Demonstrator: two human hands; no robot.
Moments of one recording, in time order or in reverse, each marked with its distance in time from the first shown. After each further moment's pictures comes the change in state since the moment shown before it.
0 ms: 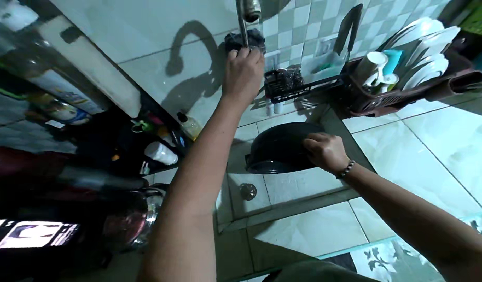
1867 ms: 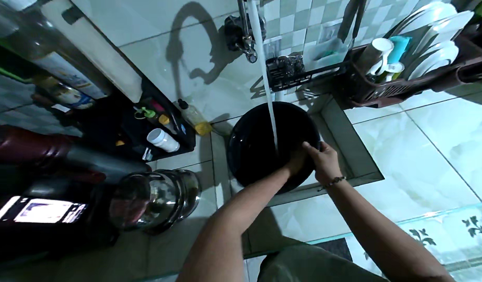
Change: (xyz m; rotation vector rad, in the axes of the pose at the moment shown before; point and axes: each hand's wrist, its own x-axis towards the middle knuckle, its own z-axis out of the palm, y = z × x) left_hand -0.163 0.210 0.109 -1.160 -0.560 -0.402; right_hand -0.037 -0.061 0.012 1.051 0.266 1.404
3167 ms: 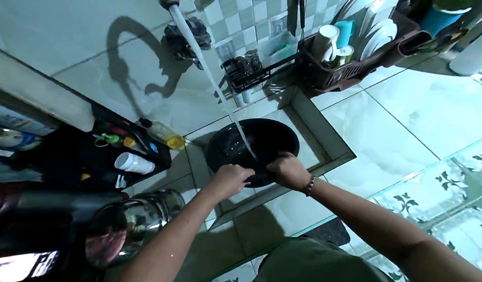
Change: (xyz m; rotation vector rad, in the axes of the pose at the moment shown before) left_hand -0.079 0.022 -0.122 0.823 -0.461 0.140; right_hand -0.021 0.020 -0.022 -1.147 -0.568 -0.850
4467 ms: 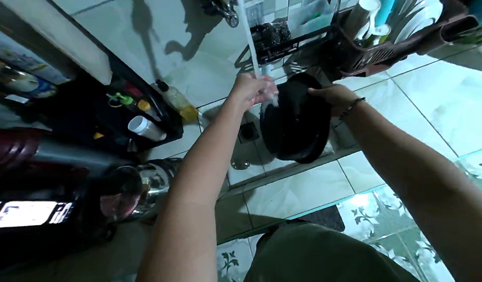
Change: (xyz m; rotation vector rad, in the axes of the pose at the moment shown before) left_hand 0.071 -0.036 -0.086 -1.421 0.568 -0.265; right_hand 0.070 0.060 -0.085 1.004 0.269 0.921
